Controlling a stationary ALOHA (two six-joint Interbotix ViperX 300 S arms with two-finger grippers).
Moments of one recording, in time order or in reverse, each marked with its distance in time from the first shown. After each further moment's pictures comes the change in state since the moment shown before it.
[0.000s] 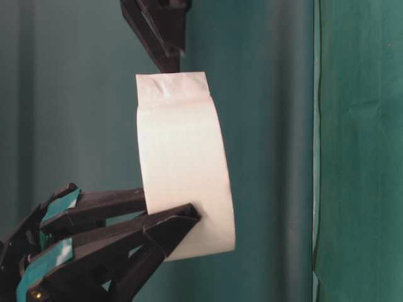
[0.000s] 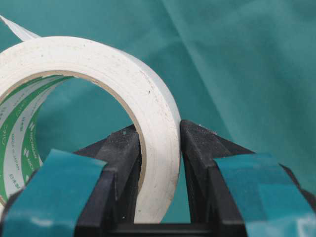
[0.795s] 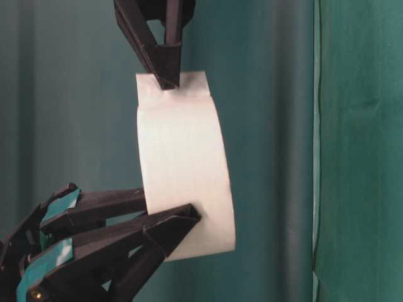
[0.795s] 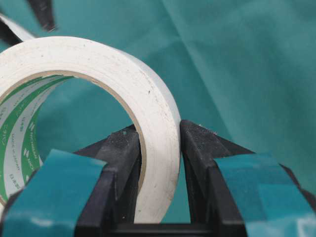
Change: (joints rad) left arm 0.000 0.002 0.000 0.000 0.000 0.002; right arm 0.014 0.057 -0.035 -0.003 -0.054 0.000
